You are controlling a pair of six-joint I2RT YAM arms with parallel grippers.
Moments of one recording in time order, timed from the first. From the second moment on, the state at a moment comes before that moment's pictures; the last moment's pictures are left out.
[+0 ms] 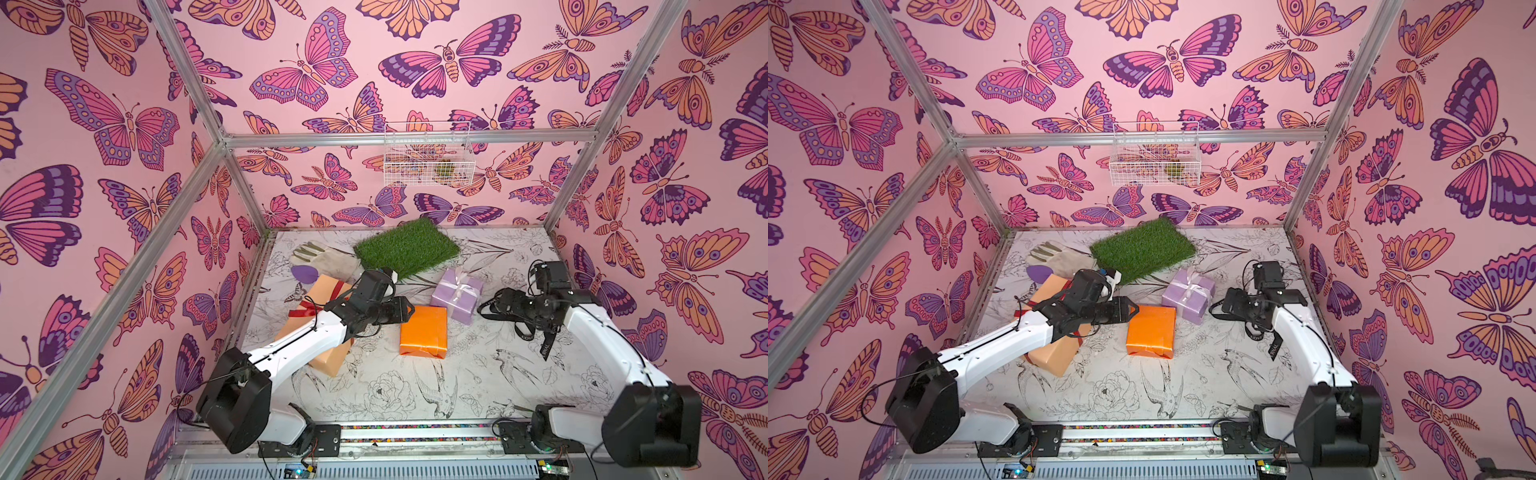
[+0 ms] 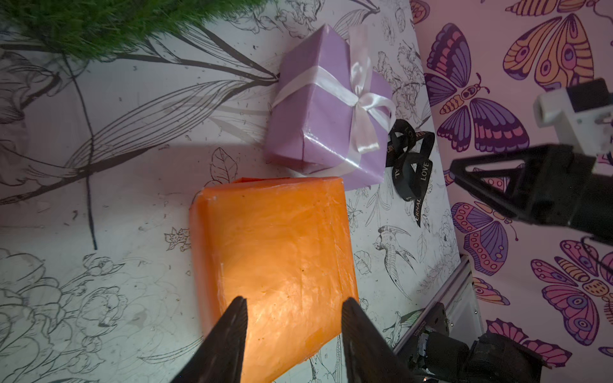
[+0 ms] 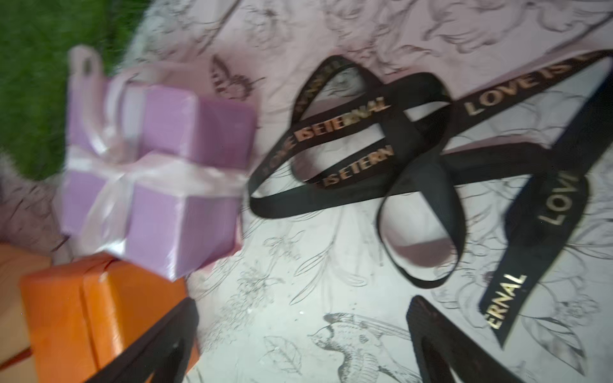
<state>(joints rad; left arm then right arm) -0.62 1.39 0.95 -0.29 0.26 -0.67 0.07 1.19 0.90 -0.76 -0.18 0.40</state>
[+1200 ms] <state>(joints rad) -0.27 0.99 0.84 -0.42 0.26 -0.66 0.68 1.94 1.21 0.05 -0.17 0.77</state>
